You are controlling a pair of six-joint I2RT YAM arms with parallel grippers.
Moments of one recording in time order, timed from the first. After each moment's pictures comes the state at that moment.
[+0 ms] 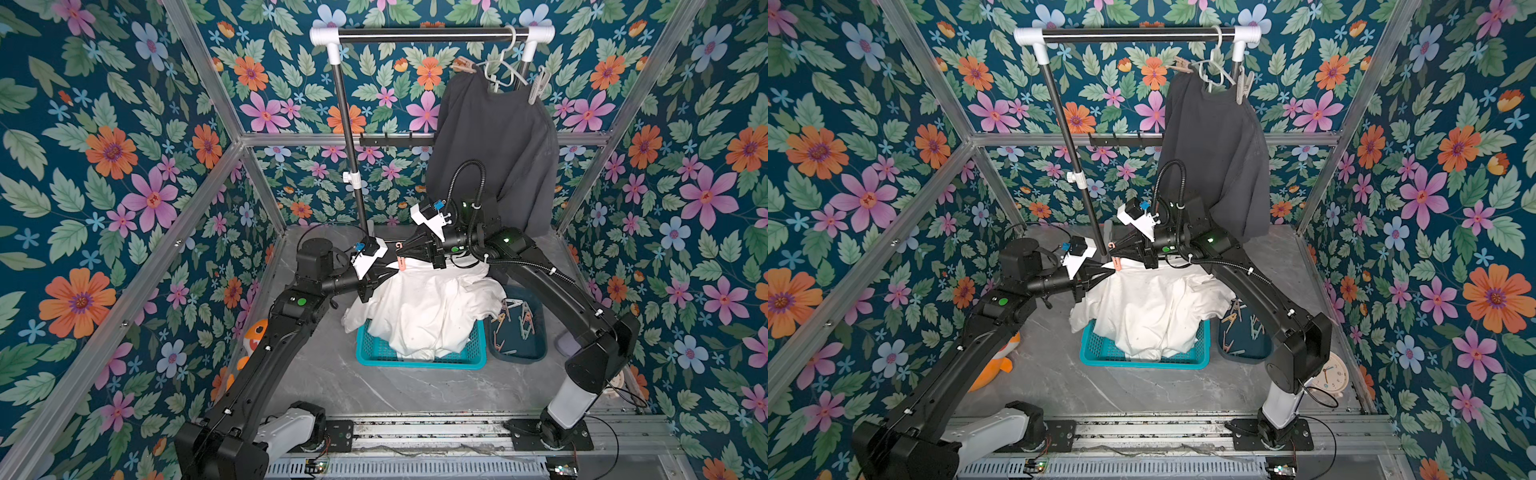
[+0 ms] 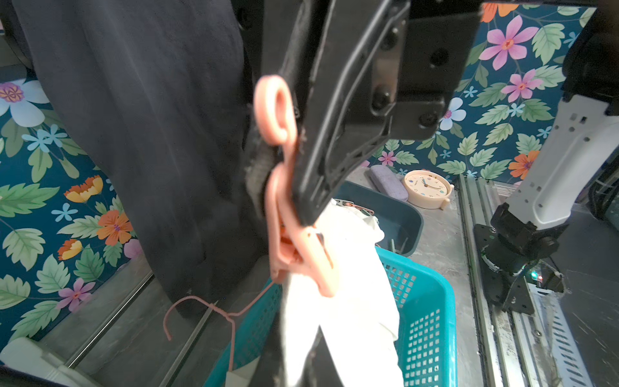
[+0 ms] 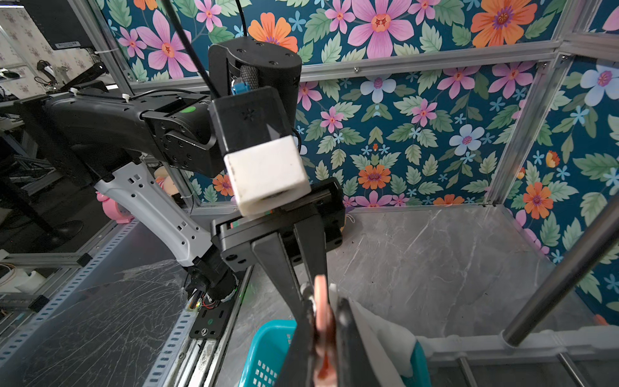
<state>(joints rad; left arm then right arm) -0.34 1.12 1.07 -0.25 0.82 0.27 0.59 1.73 1.82 -0.41 -1.02 -0.23</state>
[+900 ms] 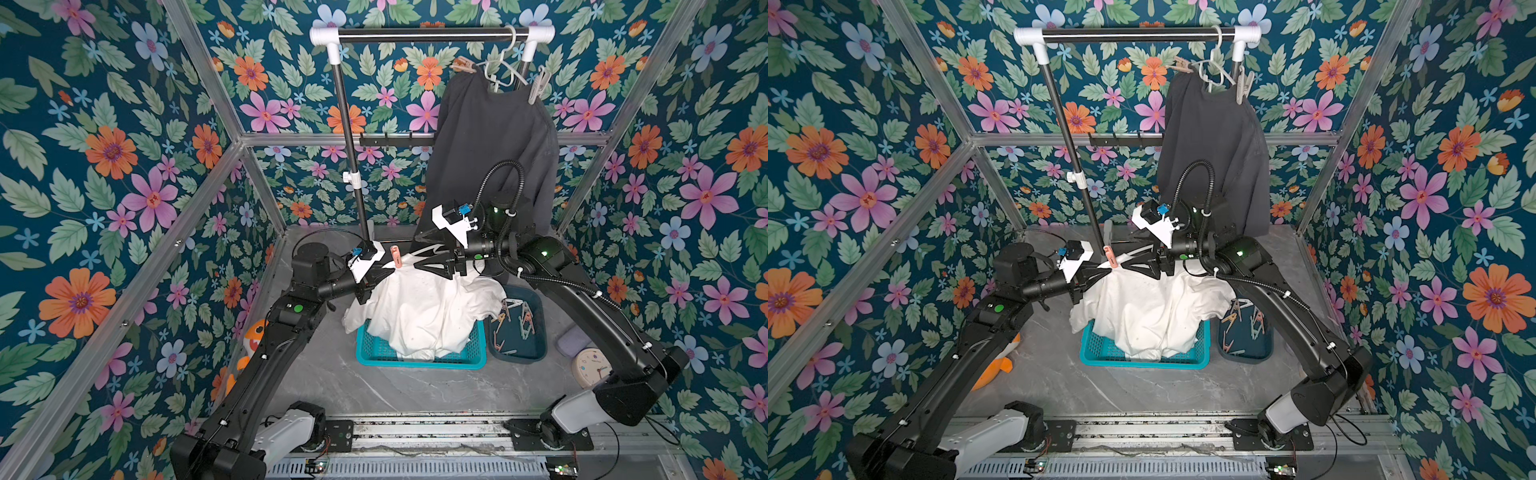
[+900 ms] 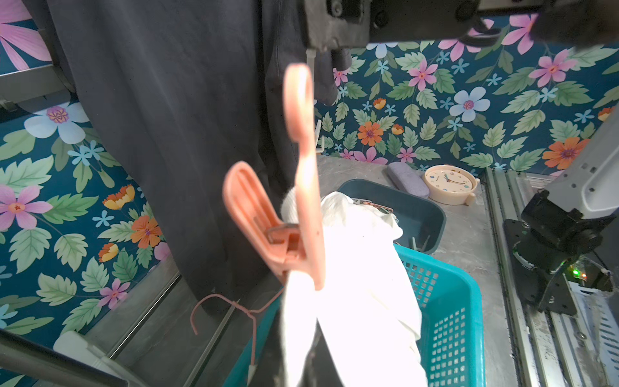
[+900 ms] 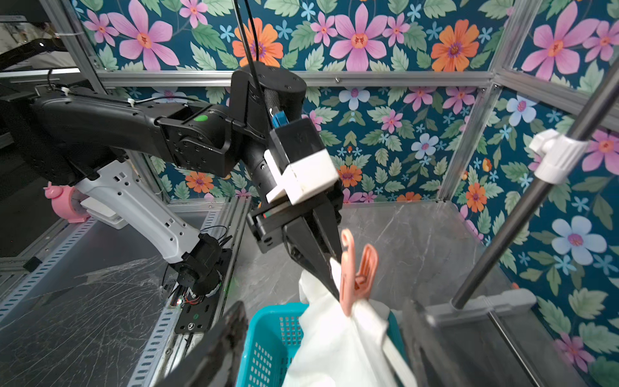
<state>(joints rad) -0.34 1.07 1.04 -0.22 0.77 0.32 0.58 1.48 1.70 -0.50 -0.86 -0.26</state>
